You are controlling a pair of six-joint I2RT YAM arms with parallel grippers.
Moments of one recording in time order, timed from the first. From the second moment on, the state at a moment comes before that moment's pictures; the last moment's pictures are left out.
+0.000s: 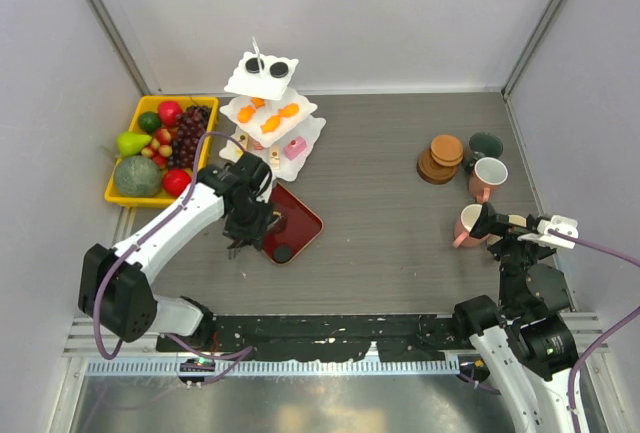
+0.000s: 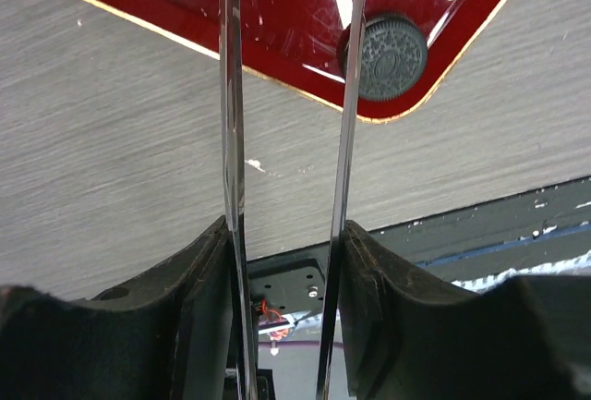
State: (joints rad) left arm -0.52 1.35 1.08 -1.11 0.02 -0.23; right arm 0.31 0.02 0.59 -0.50 0.56 0.11
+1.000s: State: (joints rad) left arm -0.52 1.33 1.07 -1.10 0.03 -0.21; right arm 0.31 0.02 0.59 -0.50 0.56 0.11
